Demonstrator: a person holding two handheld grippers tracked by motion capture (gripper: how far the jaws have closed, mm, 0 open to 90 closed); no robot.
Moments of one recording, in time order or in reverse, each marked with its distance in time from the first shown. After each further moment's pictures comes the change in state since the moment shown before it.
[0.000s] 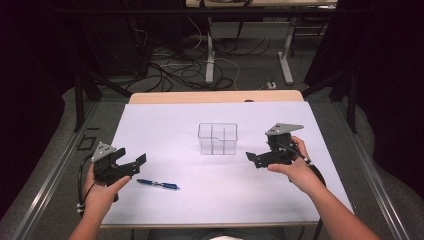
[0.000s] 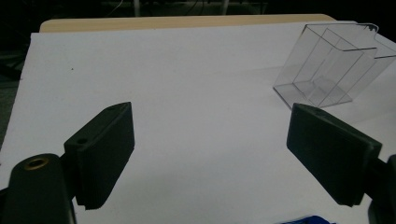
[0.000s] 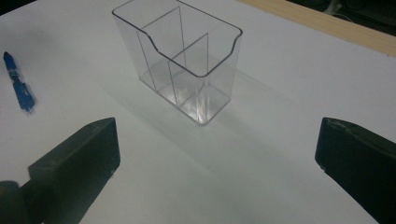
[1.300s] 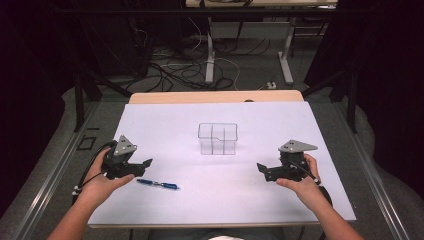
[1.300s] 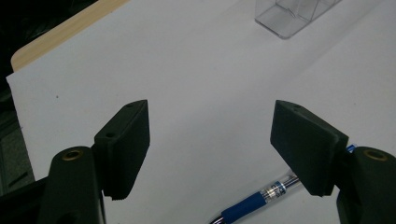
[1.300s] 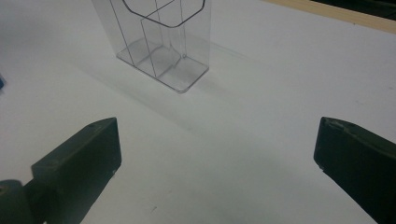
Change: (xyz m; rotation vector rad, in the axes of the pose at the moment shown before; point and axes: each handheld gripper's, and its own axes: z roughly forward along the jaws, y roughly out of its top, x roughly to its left) left arm -0.021 0.031 0.011 0.292 -0.035 0.477; right arm -0.004 -0.050 -0.013 -0.054 -0.069 0.044
